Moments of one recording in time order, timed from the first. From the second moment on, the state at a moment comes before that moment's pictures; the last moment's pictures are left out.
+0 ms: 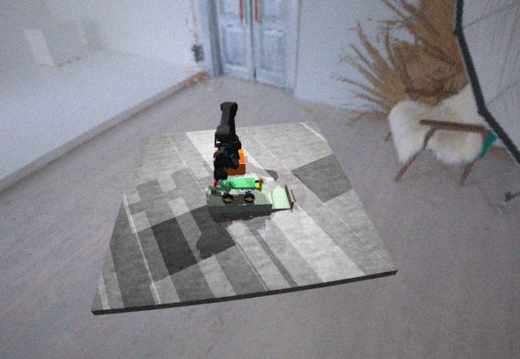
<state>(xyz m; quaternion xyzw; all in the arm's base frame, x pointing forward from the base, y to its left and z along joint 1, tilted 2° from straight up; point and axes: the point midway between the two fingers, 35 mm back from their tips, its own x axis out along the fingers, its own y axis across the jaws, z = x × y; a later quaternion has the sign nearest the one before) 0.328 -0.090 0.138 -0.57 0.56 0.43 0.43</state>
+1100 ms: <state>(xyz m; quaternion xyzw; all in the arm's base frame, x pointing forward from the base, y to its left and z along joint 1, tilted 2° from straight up) 0.329 -0.100 0.108 -0.57 0.56 0.42 0.43</state>
